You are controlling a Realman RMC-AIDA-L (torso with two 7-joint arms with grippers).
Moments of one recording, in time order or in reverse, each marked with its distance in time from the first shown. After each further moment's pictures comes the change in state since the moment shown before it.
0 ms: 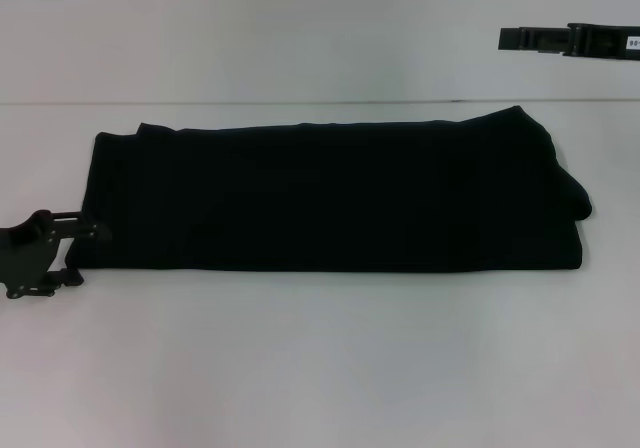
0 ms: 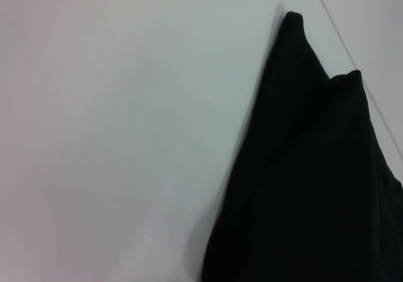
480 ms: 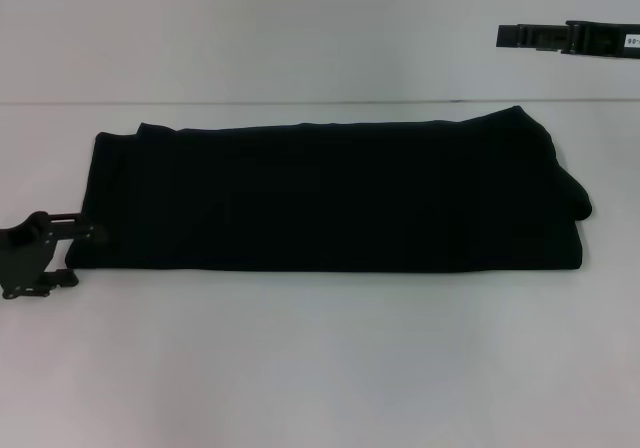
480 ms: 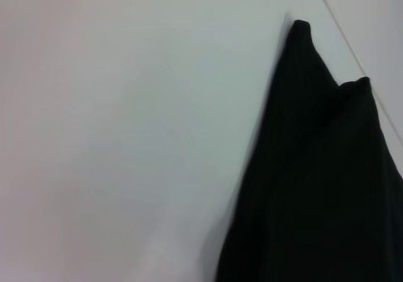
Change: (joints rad) left arm 0.000 0.000 0.003 -0.002 0.008 -0.022 0.004; right arm 0.001 0.002 0.000 0.000 0.008 0.000 0.000
